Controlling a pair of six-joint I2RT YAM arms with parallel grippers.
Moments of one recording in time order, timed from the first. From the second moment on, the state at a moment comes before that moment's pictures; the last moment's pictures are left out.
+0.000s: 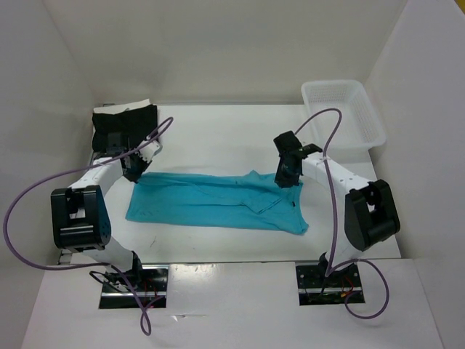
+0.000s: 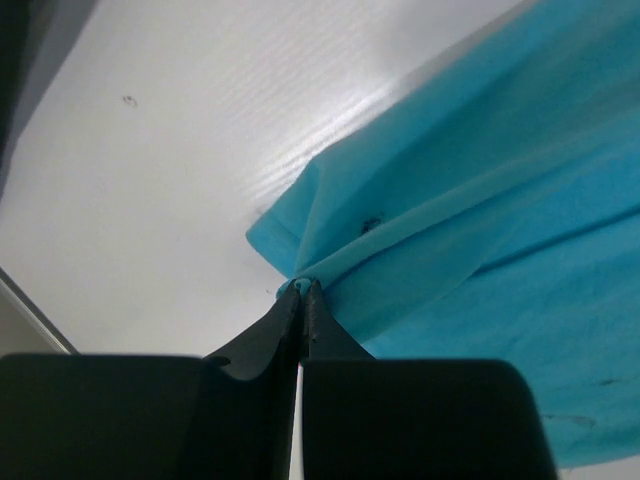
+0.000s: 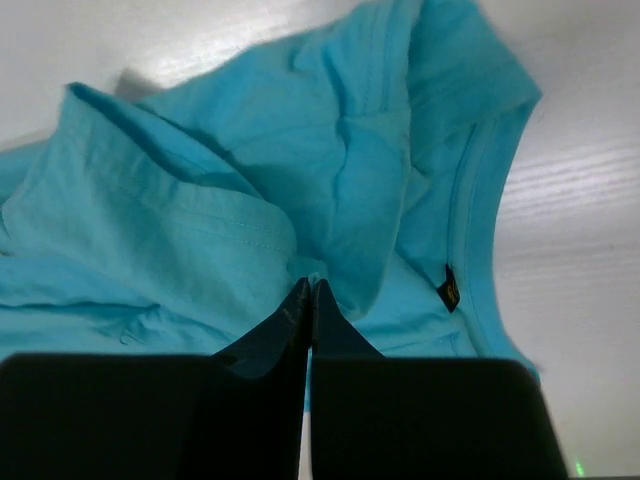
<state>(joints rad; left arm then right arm) 0.14 1.58 1.00 -0.43 0.18 0.74 0.39 1.60 1.13 -0.72 0.16 0.67</state>
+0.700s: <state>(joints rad) 0.13 1.57 0.94 -0.54 0.17 0.88 0.40 1.51 1.02 -0.74 0.15 0.74</state>
